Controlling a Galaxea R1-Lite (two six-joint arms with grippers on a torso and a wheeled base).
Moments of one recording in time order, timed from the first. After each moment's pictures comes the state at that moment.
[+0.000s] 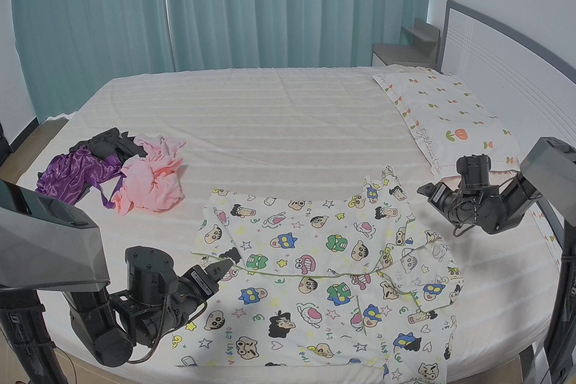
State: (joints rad) left arm -0.50 2.10 -0.22 -1.37 0.16 -1.00; right arm 0.09 2.24 -0.99 -0.66 -0.04 0.73
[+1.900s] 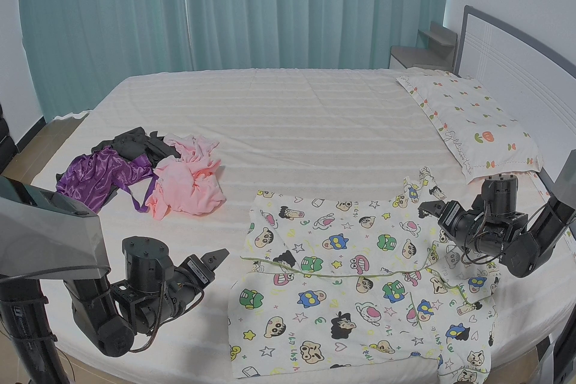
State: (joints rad) left arm -0.45 2.13 -0.27 -1.37 0.10 -1.00; right arm 0.16 2.01 -0.56 -0.94 0.04 0.80
